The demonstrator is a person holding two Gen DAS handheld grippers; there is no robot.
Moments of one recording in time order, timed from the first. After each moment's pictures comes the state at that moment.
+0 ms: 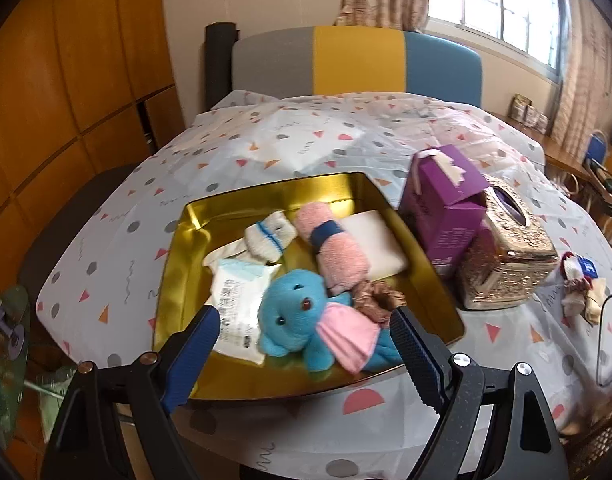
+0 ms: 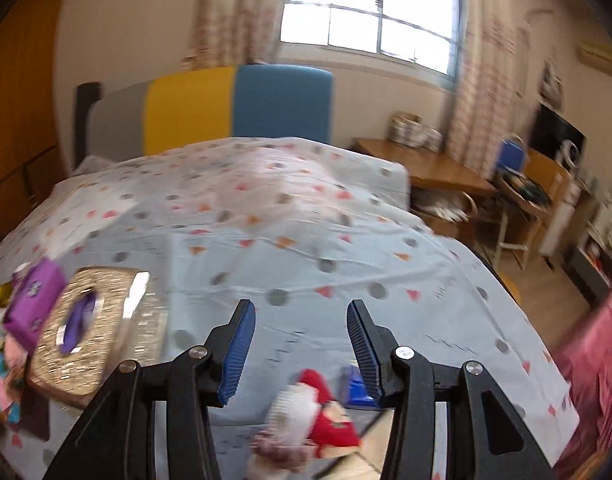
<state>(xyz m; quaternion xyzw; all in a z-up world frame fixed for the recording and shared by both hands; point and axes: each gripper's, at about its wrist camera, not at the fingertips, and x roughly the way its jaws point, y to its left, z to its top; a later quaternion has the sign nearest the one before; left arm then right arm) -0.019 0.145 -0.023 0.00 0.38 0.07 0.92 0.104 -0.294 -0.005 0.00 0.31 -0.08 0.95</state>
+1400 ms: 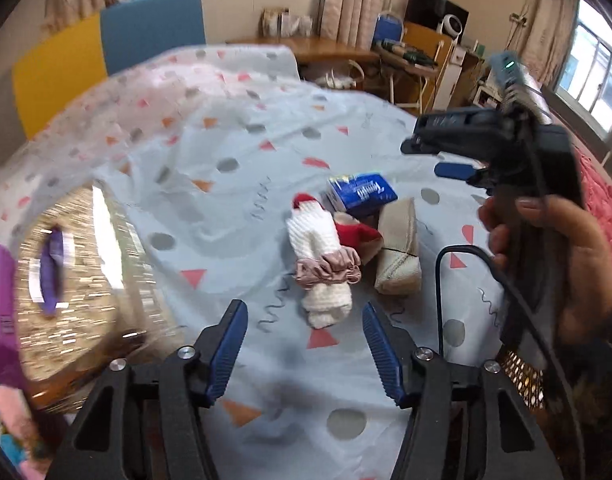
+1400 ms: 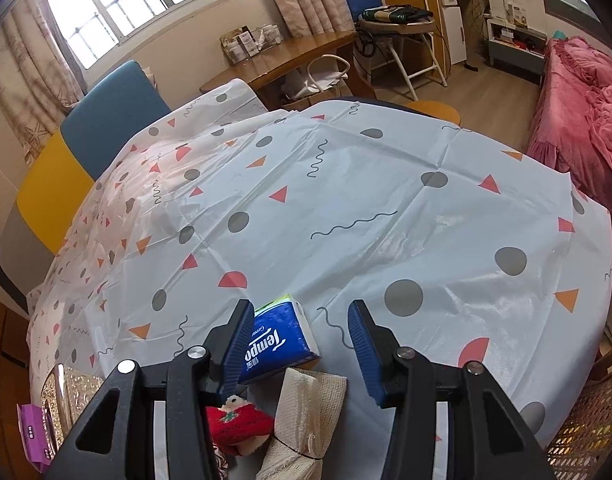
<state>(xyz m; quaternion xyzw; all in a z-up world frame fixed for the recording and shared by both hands) 0.072 -0.182 -0.057 0.11 0.45 -0.31 0.83 0.086 -0.435 -0.067 0.30 0.37 -0.20 0.86</state>
